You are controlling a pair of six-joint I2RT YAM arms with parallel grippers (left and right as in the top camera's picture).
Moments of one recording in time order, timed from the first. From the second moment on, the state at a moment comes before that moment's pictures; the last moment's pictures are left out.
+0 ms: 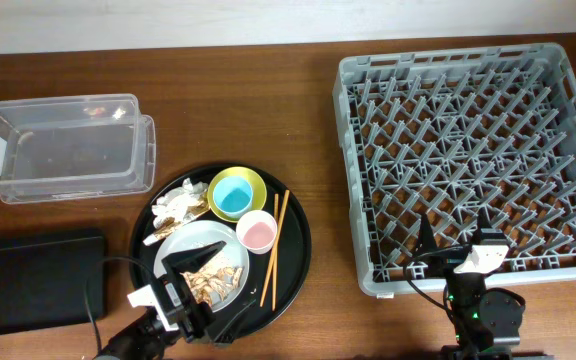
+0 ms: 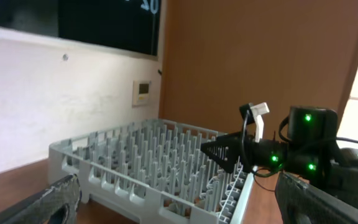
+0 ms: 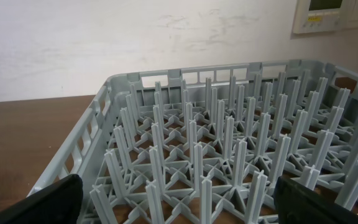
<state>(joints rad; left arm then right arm) -0.02 0.01 0.03 0.42 0.95 -0.48 -0.02 0.01 0.01 -0.08 0.00 0.08</state>
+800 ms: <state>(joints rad) 0.04 0.67 0.86 -0.73 0.38 -0.18 -0.02 0.01 0.01 -0.08 0.00 0.07</state>
